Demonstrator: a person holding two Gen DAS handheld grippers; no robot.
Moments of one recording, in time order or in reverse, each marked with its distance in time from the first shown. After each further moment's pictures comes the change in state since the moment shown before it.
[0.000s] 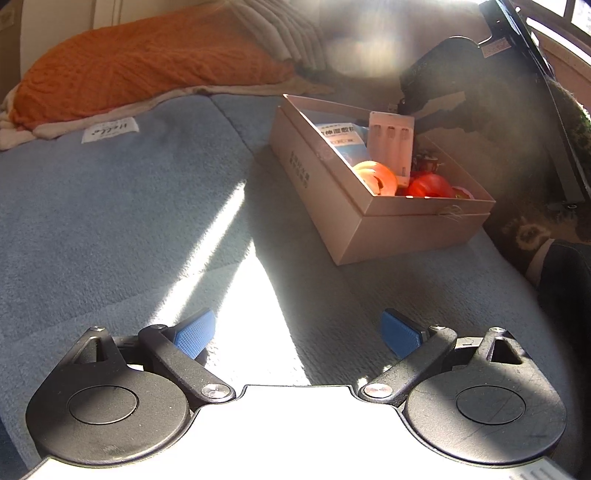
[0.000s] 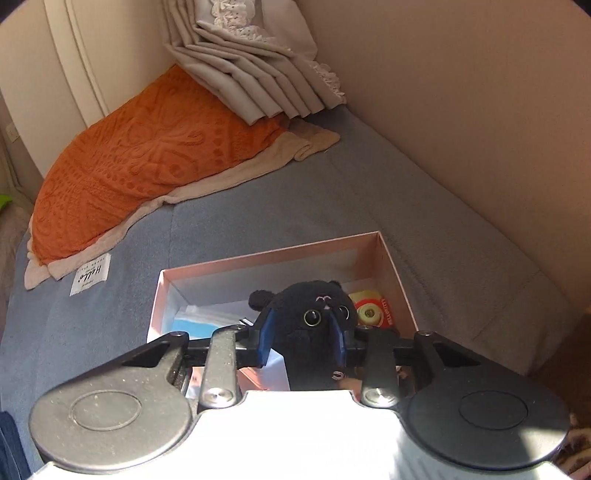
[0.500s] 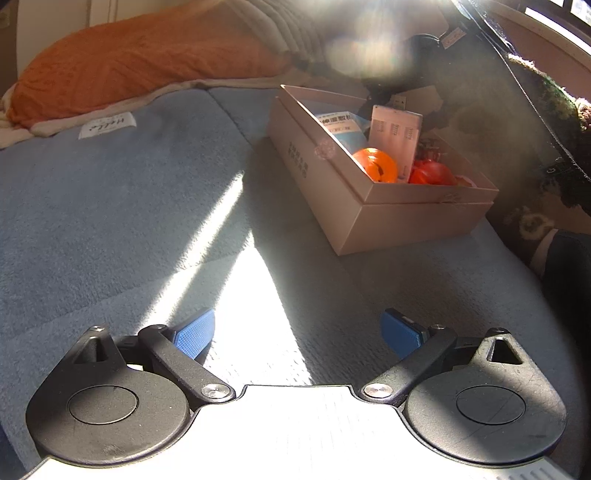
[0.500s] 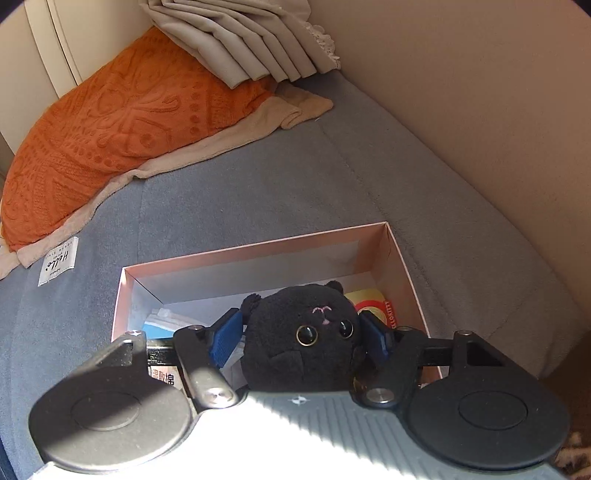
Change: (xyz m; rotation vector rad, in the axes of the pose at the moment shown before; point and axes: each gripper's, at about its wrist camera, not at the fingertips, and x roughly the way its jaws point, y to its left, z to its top) left arm 0.007 0.000 -0.003 0.013 0.020 0.014; right arm 0.048 0.007 0.023 0.015 0.110 -0.071
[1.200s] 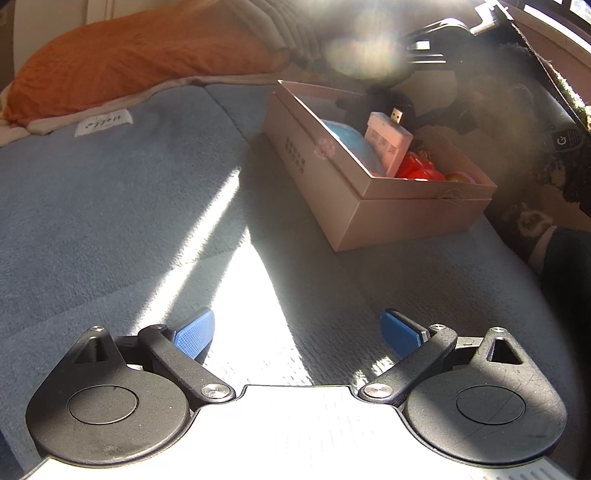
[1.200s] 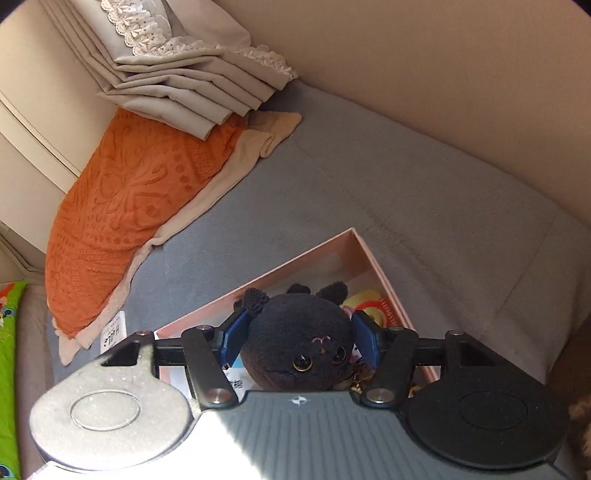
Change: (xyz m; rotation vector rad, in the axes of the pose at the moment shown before) left arm 0.001 0.000 -0.001 0.003 0.009 -0.008; right arm -0.019 -0.057 0.010 0.304 -0.042 0.179
